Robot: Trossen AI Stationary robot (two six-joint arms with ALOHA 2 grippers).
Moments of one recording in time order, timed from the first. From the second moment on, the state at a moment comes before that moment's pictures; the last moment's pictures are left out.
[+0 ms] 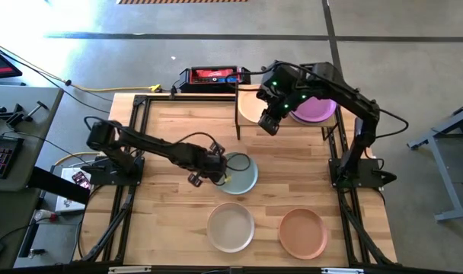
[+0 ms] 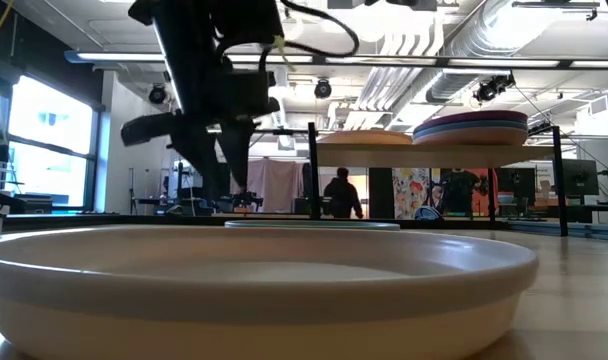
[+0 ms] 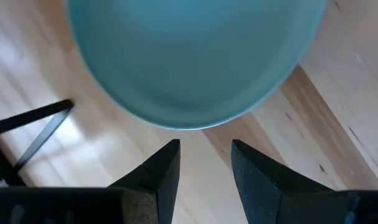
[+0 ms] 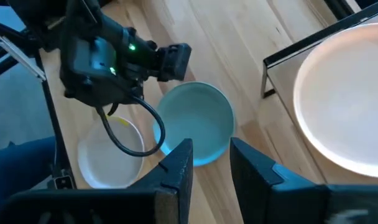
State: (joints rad) left arm -0.10 1.72 1.13 -0.68 -0.32 0.64; right arm -0.25 1.80 2.36 -1.57 -0.17 0.27
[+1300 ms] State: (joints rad) left arm -0.11 1.87 1.13 -0.62 -0.14 0.89; right arm -0.25 1.79 2.35 -1.57 -0.14 0.29
